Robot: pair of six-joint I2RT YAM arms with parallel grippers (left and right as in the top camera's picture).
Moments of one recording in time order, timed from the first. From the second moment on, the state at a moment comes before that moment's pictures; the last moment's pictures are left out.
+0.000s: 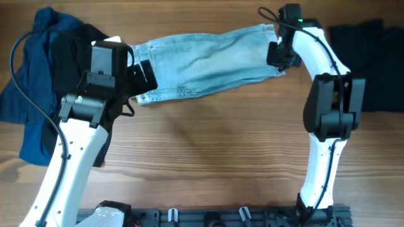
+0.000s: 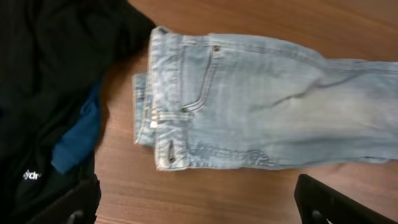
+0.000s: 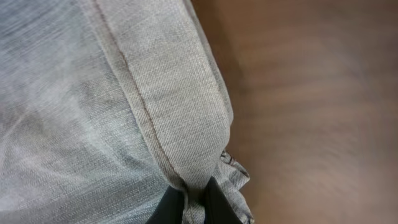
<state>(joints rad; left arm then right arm) -0.21 1.31 1.26 -0.83 -0.14 -0.43 0.05 2.36 1.92 -0.98 0.07 0.24</state>
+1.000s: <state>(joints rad) -0.21 1.51 1.26 -0.78 -0.11 -0.44 -0.09 2.07 1.90 -1.04 -0.22 0.00</state>
